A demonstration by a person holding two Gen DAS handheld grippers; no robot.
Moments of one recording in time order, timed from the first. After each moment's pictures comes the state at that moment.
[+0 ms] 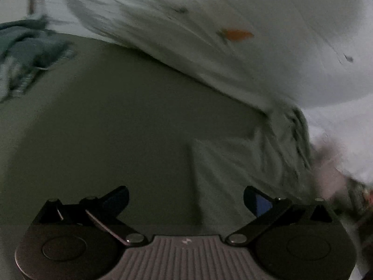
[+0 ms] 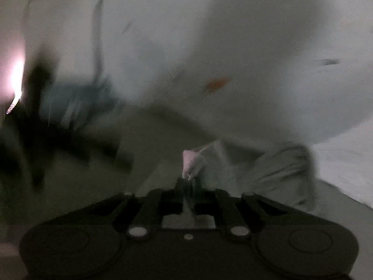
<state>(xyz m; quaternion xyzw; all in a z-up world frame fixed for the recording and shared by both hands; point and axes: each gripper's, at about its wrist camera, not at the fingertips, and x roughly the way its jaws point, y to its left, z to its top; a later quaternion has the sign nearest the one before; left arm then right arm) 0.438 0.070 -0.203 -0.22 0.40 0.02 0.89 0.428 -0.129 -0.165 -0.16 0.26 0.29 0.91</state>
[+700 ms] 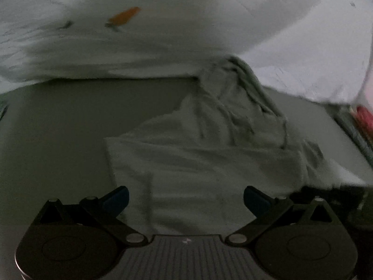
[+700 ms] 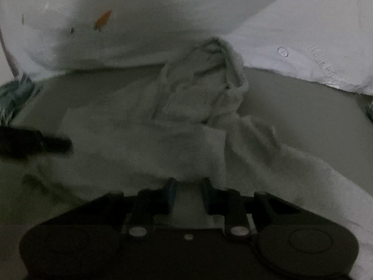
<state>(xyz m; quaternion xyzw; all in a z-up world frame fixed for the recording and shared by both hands) 0.463 -0.046 -0.204 -0.03 0.40 -0.12 0.91 0.433 -0.240 -0.200 -0.01 0.38 0.09 0.92</state>
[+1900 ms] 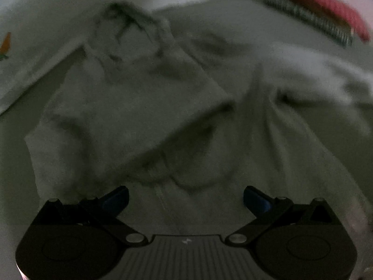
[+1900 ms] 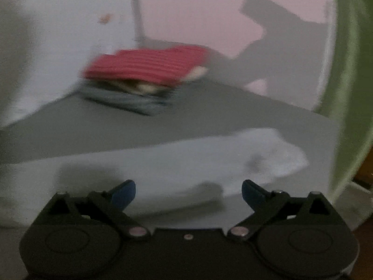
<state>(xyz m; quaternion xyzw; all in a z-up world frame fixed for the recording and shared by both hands) 0.385 -0.187 -0.233 0.19 0.49 -0.21 0.82 0.231 -0.553 -0.215 0.12 0.29 -0.39 0.86</state>
